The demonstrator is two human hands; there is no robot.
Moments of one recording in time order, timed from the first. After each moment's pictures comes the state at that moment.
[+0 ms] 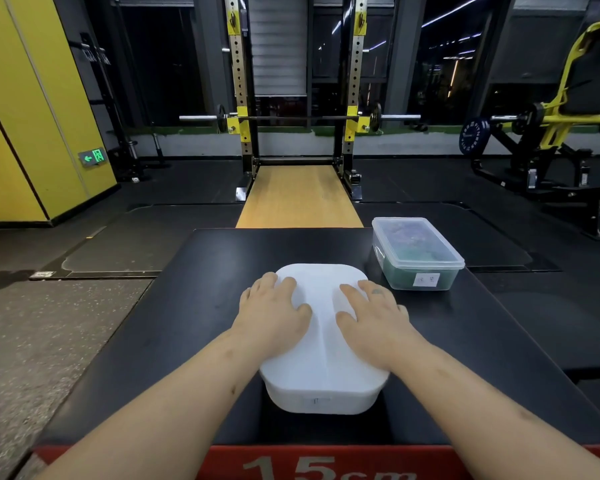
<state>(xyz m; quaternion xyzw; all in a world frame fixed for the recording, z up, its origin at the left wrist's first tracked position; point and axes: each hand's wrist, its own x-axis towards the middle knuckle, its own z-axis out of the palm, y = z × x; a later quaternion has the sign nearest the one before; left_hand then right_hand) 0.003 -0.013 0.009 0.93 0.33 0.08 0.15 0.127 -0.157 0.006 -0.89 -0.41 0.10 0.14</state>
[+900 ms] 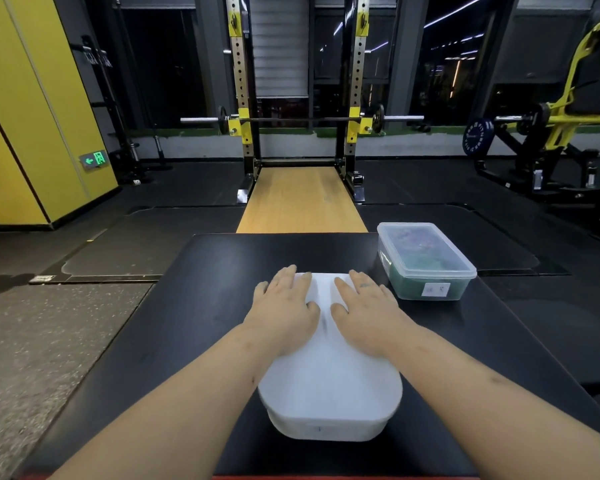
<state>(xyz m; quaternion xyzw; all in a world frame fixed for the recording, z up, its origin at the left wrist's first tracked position) 0.039 0.011 0.006 0.95 0.28 0.06 0.12 0.161 -0.115 0.007 -0.88 -0.45 0.07 0.10</state>
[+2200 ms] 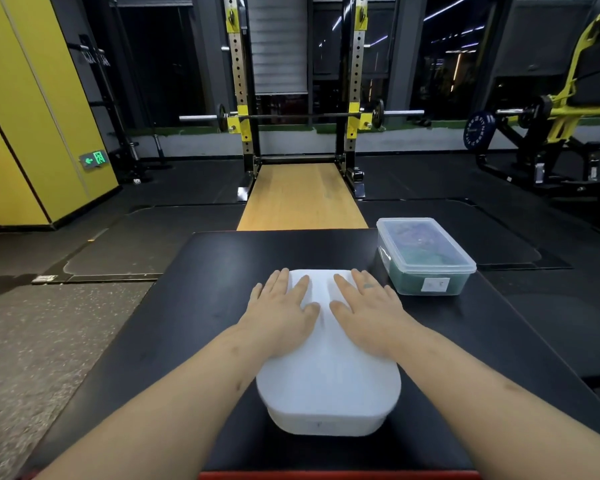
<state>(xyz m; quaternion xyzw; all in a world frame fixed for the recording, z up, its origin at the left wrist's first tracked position) 0.032 0.013 0.003 0.95 0.29 -0.01 0.10 0.162 -0.120 0.001 -0.88 -0.45 0.10 0.11</state>
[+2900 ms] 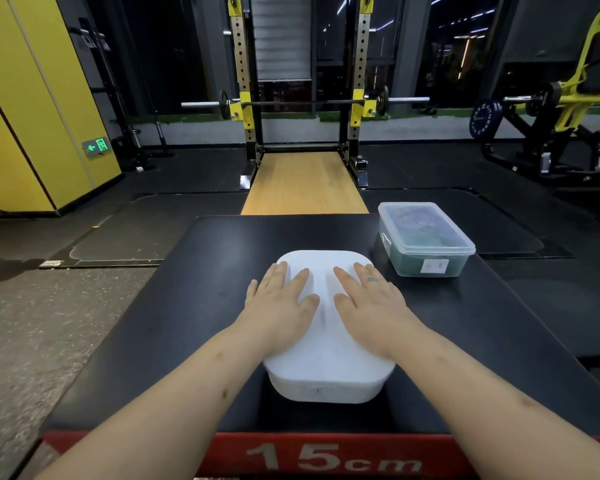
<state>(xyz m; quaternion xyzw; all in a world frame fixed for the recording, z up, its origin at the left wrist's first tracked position) 0.001 -0.011 0.001 0.94 0.30 0.01 0.15 0.130 -0.145 0.000 -0.88 -0.44 0.10 0.13</state>
